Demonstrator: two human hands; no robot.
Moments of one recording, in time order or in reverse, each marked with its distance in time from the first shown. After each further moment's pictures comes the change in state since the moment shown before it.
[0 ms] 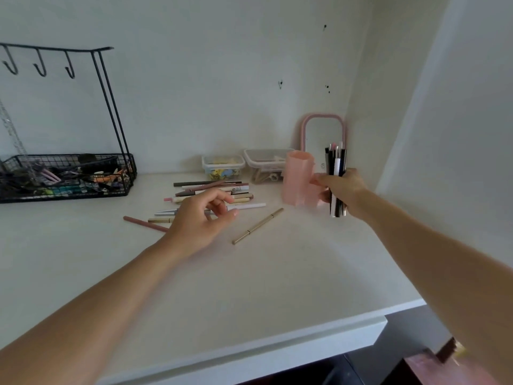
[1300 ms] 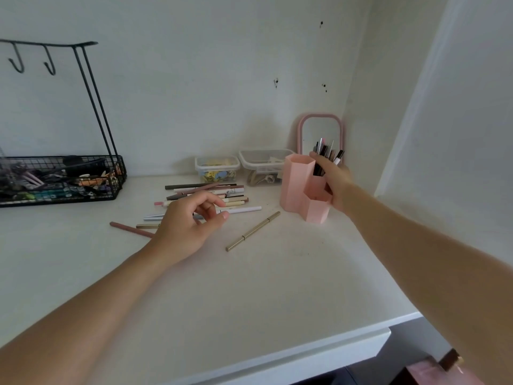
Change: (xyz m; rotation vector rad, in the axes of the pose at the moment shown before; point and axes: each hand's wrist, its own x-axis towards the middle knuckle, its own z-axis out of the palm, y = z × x) left_hand 0.002 0.002 -0.003 0.032 0.003 -0.010; right_hand 0.046 0.005 0.016 0.379 -0.007 0.069
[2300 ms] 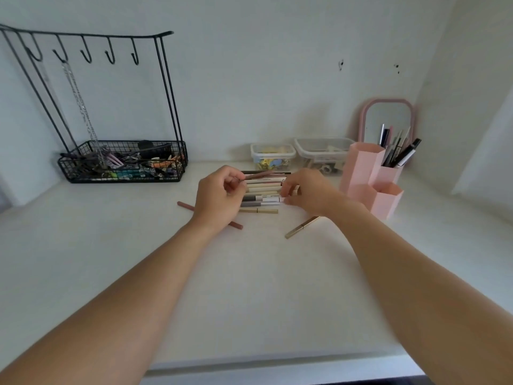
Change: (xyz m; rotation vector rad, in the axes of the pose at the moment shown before) left_hand 0.010 -0.033 -0.031 0.183 0.308 -0.118; right_hand -0.047 0.046 0.127 -1.105 -0.494 -0.691
